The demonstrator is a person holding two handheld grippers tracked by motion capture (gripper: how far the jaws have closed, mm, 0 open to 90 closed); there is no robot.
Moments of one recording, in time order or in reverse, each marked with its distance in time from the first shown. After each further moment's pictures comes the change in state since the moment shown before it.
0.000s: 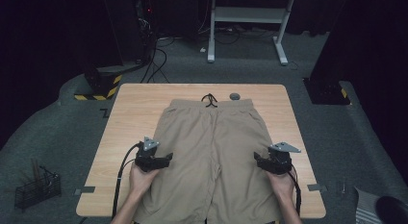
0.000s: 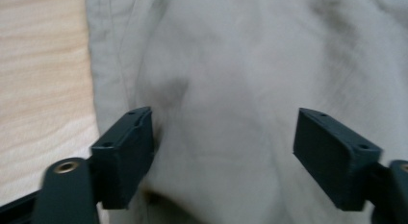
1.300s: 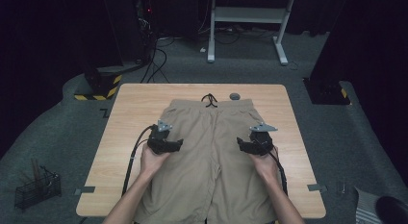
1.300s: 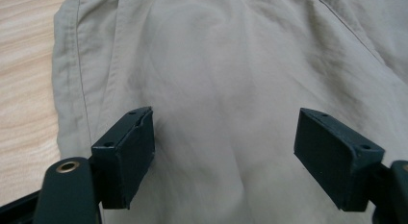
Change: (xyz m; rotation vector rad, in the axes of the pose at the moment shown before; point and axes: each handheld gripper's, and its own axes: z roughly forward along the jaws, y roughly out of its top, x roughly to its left) left arm -0.005 0.058 0.038 0.036 -0.018 0.060; right arm 0.033 0.062 0.043 0.034 0.026 -0.105
